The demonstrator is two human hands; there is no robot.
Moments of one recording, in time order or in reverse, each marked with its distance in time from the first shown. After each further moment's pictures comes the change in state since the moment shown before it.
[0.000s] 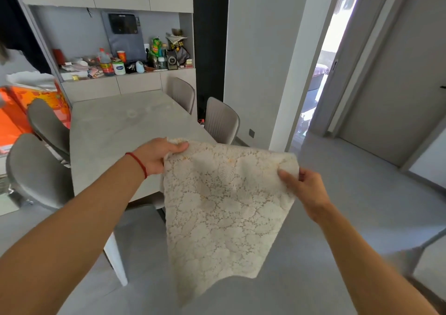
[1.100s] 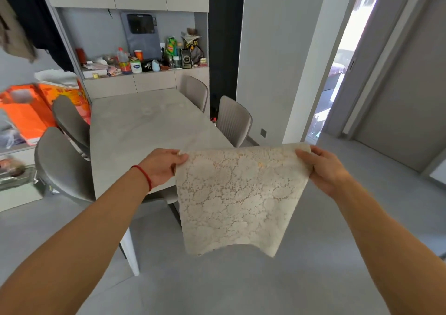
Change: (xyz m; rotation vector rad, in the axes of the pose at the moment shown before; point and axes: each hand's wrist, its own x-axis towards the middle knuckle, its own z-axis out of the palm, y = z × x) left_hand -0.025 -0.036 -0.022 -0.026 0.252 0.050; right_hand 0.033 -0.047 -0.007 0.228 -0.018 0.148
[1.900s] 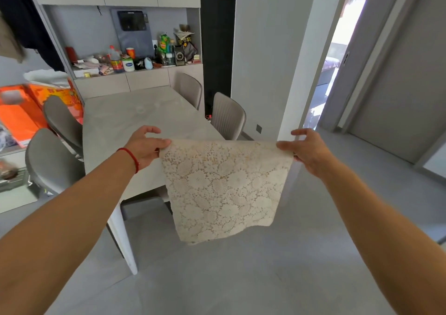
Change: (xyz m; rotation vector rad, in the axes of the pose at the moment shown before) left_hand 0.012 0.031 -0.004 0.046 0.200 0.113; right_hand 0.003 -0.028 0.027 -0.385 0.131 0.008
